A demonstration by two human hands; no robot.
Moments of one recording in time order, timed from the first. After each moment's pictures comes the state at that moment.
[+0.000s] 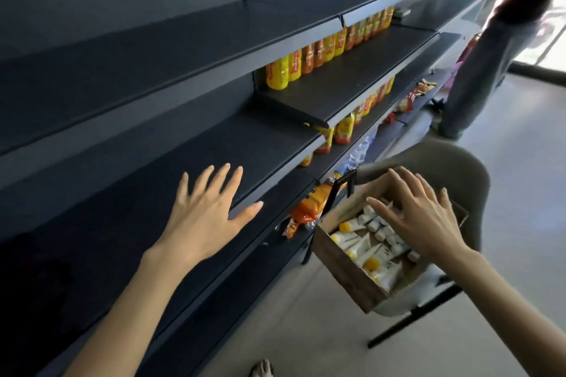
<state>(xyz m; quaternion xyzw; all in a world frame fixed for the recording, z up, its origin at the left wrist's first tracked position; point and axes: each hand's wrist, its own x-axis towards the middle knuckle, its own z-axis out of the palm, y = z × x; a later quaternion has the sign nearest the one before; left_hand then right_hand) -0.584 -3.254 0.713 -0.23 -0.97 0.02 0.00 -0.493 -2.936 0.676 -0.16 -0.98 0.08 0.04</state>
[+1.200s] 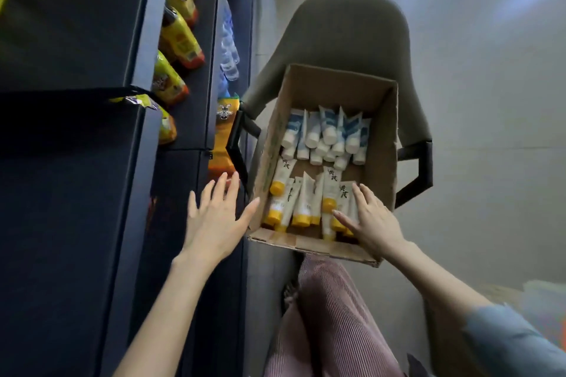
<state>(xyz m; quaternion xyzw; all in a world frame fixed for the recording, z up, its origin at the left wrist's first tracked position) -0.777 -2.985 0.472 -0.45 -0.86 0.07 -0.23 -0.538 -2.840 0.396 -0.48 -0.82 0.27 -0.15</state>
